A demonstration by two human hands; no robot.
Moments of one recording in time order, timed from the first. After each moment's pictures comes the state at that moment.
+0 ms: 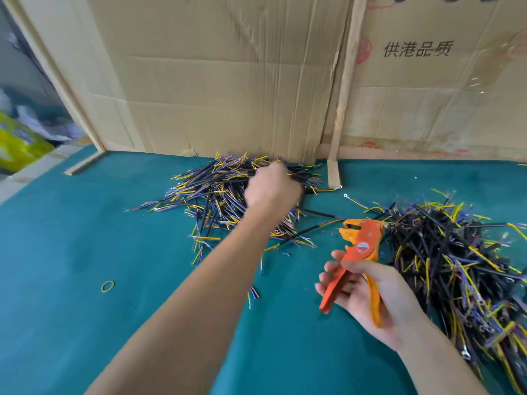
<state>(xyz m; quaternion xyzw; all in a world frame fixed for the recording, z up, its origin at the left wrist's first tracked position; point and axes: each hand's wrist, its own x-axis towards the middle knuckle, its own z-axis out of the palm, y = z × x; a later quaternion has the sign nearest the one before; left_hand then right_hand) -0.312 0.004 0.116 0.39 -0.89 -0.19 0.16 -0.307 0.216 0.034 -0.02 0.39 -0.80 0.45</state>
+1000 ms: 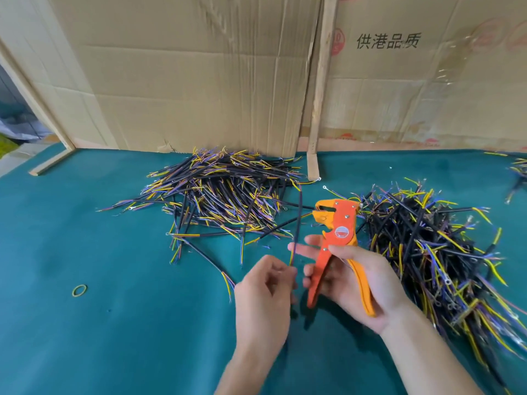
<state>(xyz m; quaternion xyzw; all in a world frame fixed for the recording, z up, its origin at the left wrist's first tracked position) -0.186 0.117 0.025 0.31 -0.74 -0.53 0.28 -0.311 0.230 0.040 -0.13 0.36 -0.78 0.49</state>
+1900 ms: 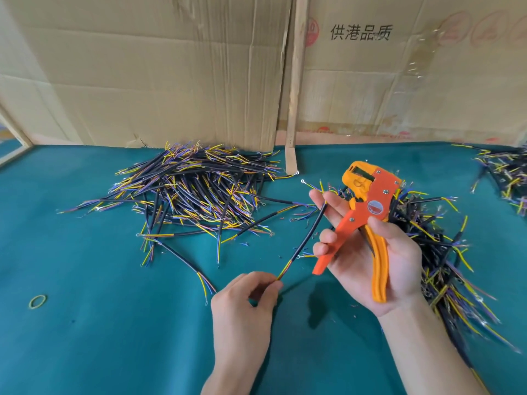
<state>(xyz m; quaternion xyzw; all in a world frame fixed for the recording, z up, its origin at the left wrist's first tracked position) -0.182 0.125 0.003 0.28 -0.79 -0.45 0.32 -0.331 0.257 0.053 -0.25 0.21 -0.84 0.43</state>
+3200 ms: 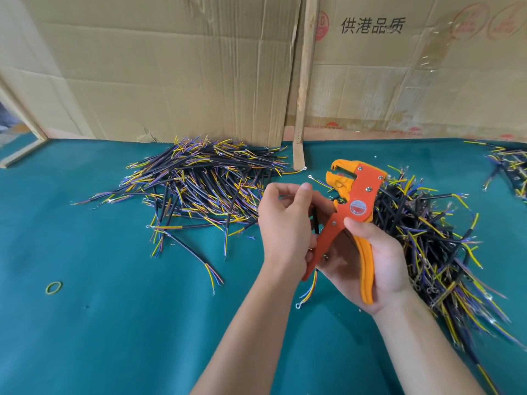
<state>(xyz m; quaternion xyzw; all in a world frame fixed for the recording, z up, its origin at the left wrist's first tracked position) -0.270 0.132 0.089 0.25 -0.57 -0.72 0.29 -0.317 0.242 0.052 -0.25 0.29 -0.81 0.44</state>
